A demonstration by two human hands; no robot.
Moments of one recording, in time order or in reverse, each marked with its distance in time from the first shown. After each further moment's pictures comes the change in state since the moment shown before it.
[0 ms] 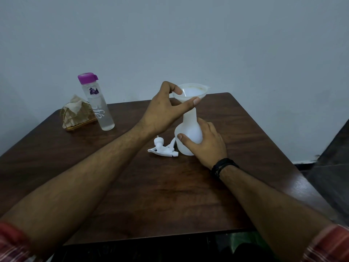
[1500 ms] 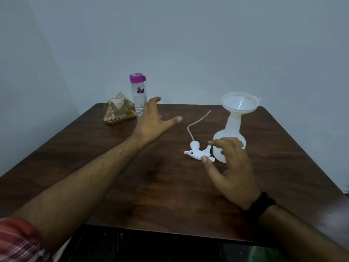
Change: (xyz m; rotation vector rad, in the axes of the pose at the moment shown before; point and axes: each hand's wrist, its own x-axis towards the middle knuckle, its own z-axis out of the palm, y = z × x) left_hand -0.031 -0.092 -0.104 0.304 0.209 -0.165; right_hand -0.064 -0.055 0.013 0.067 0.169 -0.568
